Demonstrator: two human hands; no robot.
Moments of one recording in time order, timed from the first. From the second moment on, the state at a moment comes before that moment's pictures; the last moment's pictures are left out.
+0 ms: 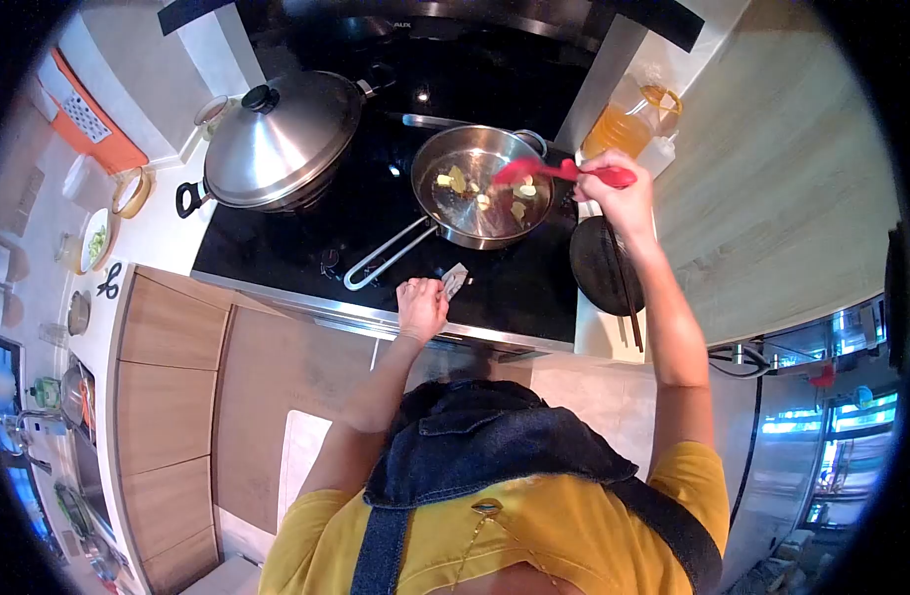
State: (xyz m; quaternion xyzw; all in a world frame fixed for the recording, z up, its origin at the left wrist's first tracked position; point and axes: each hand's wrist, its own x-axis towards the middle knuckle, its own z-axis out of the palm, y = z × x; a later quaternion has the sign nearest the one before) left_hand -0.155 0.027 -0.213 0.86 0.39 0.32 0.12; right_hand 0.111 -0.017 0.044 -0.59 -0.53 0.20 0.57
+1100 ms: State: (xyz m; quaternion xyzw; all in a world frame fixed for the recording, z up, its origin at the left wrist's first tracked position) left_hand -0.152 0.029 -0.217 0.85 0.39 0.34 0.10; right_hand 0.090 -0.009 0.042 -0.53 -0.60 0.12 0.58
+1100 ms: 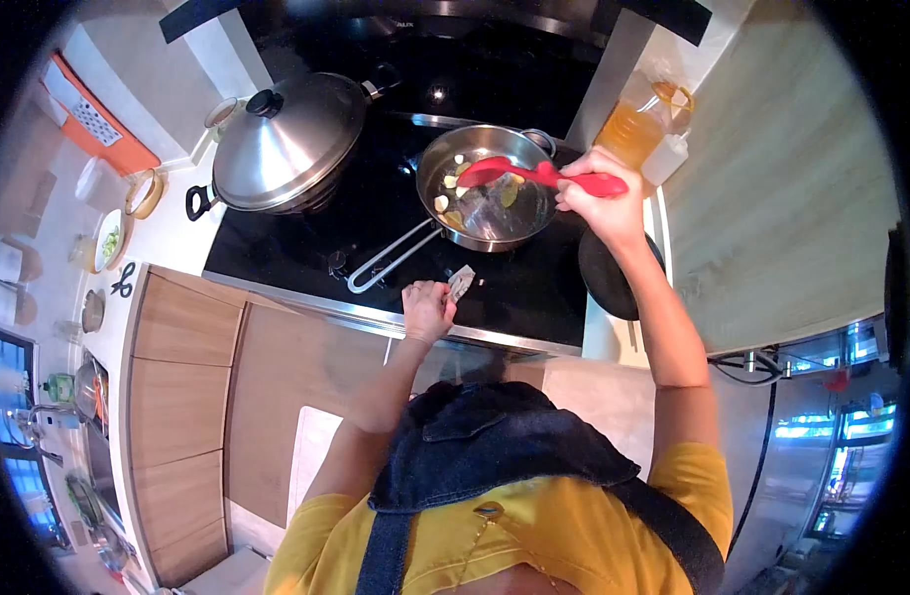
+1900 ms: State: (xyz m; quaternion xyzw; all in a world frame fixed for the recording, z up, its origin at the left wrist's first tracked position) left_hand -0.150 0.026 -0.214 0.86 0.41 0.30 0.08; right_hand 0.121 -0.038 0.020 -0.45 -0.76 0.09 0.46
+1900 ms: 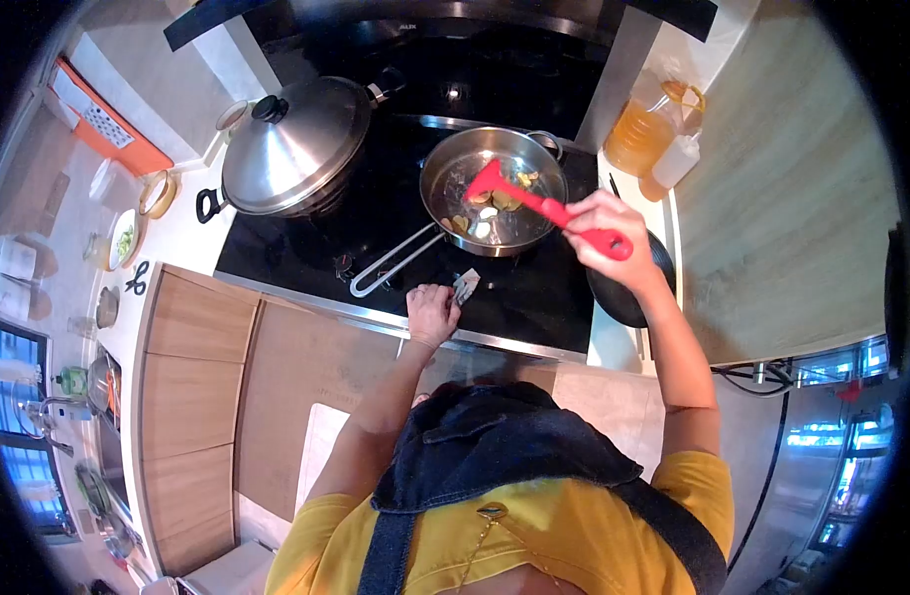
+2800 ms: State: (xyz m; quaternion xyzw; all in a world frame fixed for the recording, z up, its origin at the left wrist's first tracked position) left_hand -0.150 0.026 -0.214 0.85 0.41 0.31 0.09; right_hand 0.094 -0.044 -0.023 -0.55 -0.46 0.11 0.69
